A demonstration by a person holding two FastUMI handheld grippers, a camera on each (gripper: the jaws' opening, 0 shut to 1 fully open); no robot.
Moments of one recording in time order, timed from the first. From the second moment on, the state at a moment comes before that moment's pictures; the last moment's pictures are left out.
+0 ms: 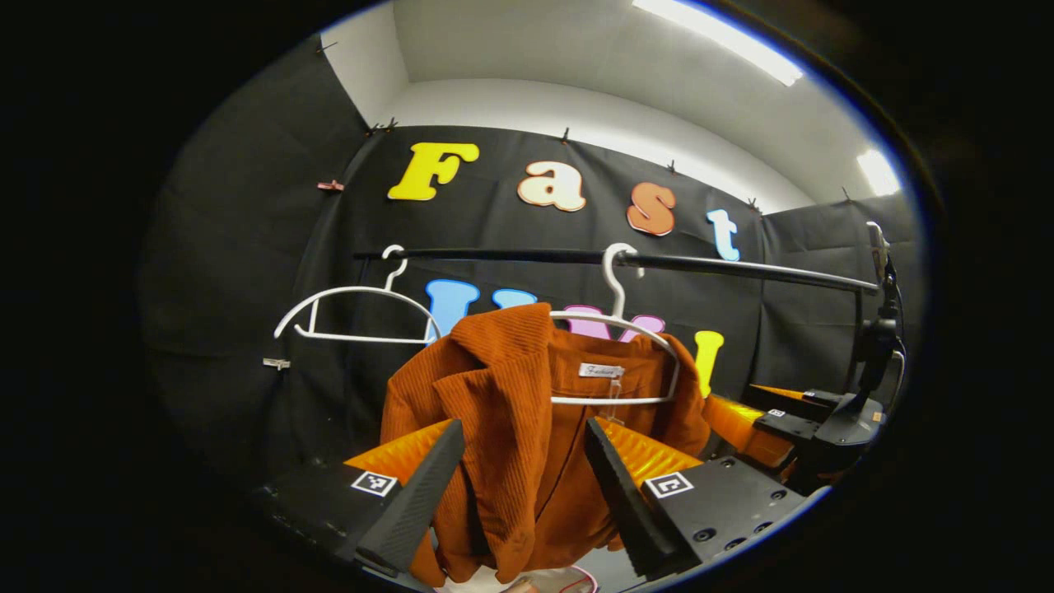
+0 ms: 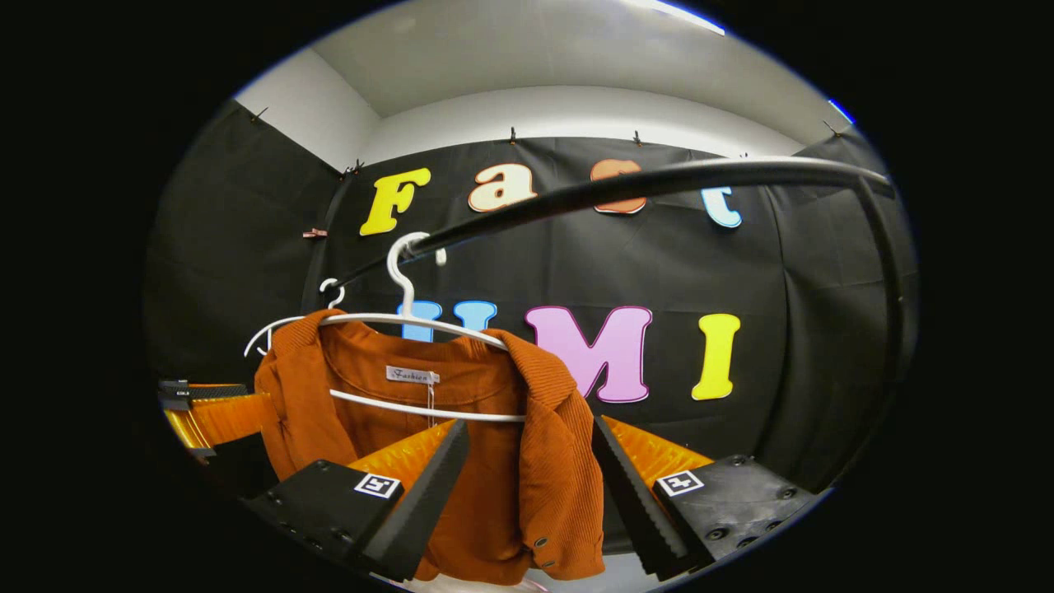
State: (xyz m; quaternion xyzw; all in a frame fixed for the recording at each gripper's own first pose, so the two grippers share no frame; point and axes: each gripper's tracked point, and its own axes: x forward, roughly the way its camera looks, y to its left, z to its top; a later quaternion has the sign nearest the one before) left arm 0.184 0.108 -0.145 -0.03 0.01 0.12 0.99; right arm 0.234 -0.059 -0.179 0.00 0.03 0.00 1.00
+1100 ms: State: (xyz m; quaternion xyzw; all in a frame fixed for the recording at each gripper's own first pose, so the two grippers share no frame) left arm 0.257 0.158 -0.191 -0.04 0.04 0.23 0.97; right arm 0.339 -0.100 -0.262 0.06 0.10 0.05 0.99
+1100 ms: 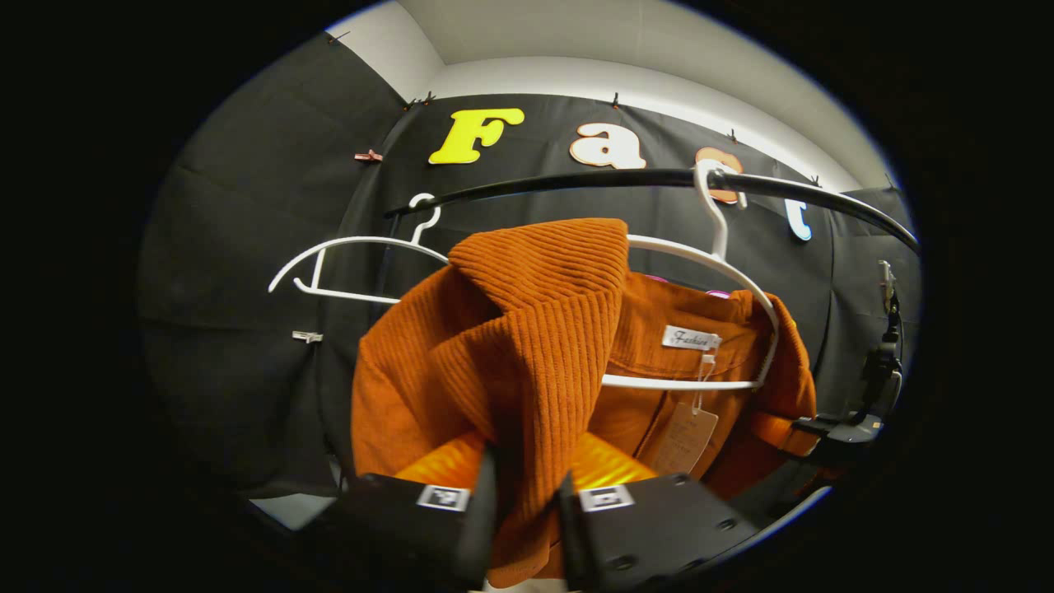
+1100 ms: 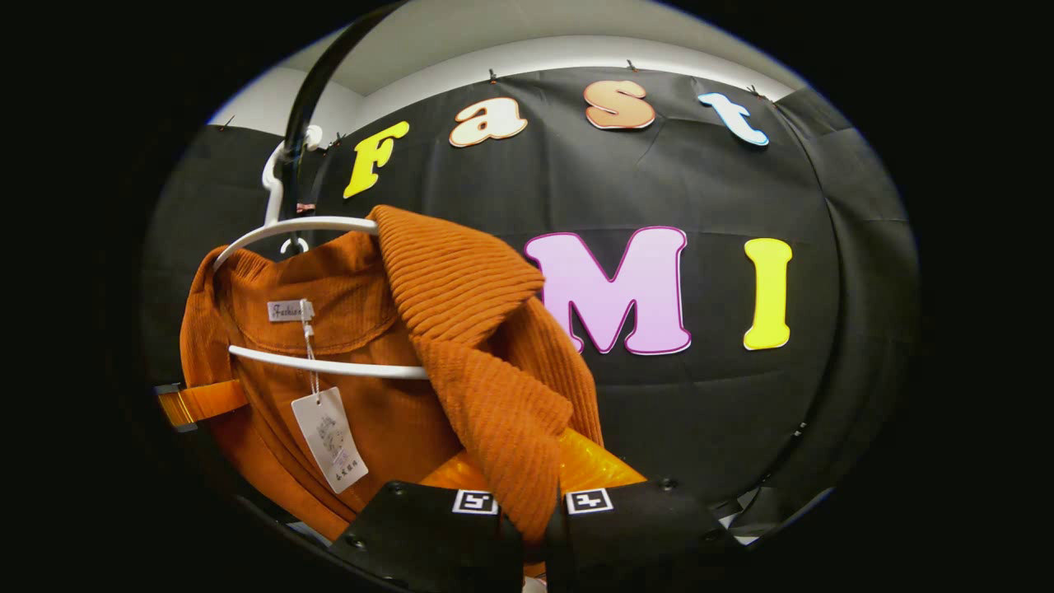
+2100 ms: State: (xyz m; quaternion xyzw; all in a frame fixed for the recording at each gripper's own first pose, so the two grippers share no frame) left arm 0.180 0.174 -0.115 0.08 0.11 0.17 0.98; right arm 0.387 -0.203 -0.186 0.09 0.00 -0.03 1.00
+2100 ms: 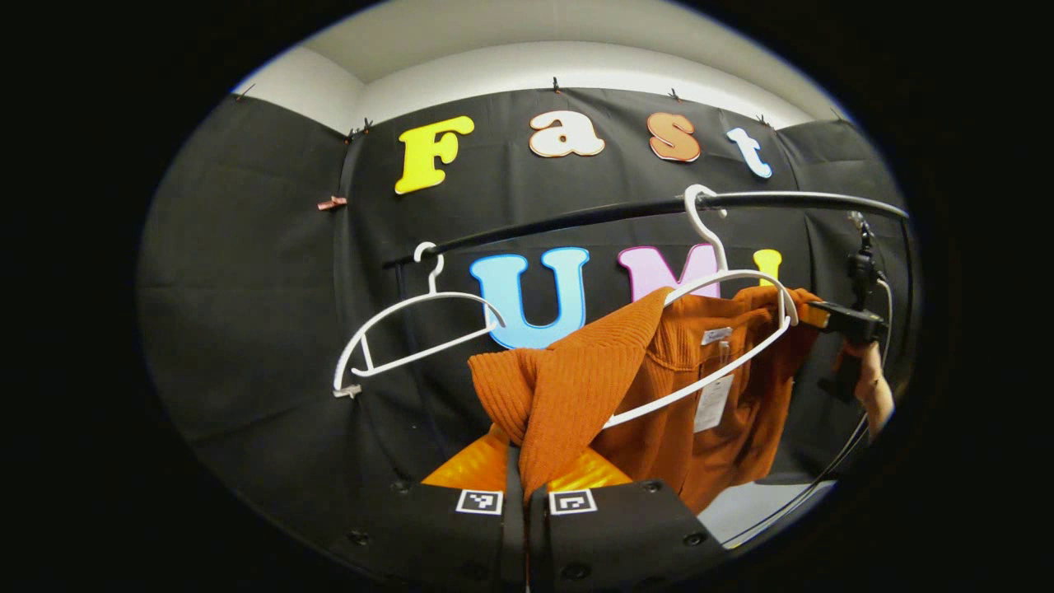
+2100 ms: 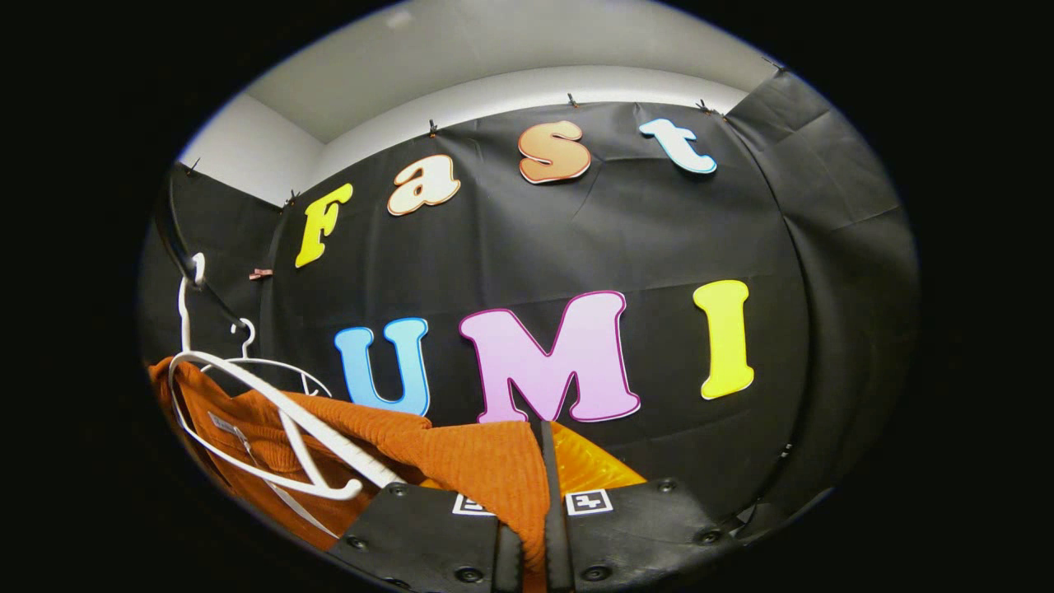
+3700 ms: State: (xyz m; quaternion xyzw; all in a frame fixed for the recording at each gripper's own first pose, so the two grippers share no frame) left arm 0.193 0.149 -0.268 -0.03 0.21 0.19 0.96; right arm 0.310 -0.088 -0.318 0.03 0.20 0.11 0.97
